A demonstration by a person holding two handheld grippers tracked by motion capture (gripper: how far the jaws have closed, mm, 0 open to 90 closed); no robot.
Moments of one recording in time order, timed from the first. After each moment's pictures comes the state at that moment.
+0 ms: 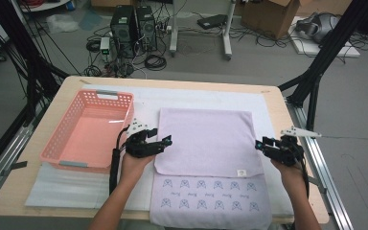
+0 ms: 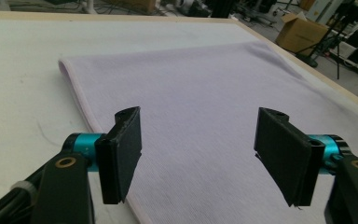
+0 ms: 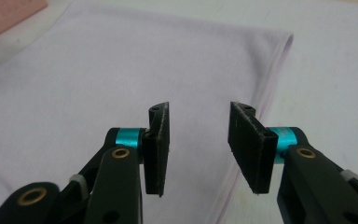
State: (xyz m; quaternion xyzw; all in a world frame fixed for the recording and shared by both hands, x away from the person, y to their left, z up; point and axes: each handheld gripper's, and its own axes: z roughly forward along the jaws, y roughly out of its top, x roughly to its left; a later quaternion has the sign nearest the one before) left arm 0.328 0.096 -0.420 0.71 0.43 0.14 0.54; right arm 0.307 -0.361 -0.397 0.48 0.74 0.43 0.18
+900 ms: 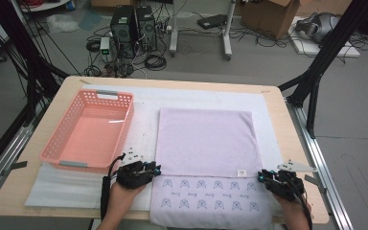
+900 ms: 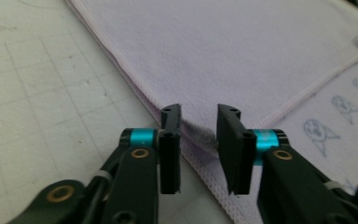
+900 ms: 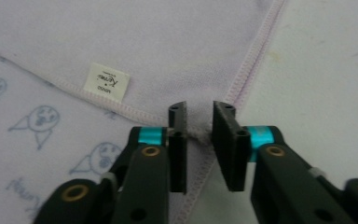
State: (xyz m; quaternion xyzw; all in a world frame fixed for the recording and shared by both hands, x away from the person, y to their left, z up) left arm 0.264 0.108 -0.452 0.77 0.43 0.12 0.46; right arm 0.239 -0.360 -0.446 0.49 0.77 0.36 0.19
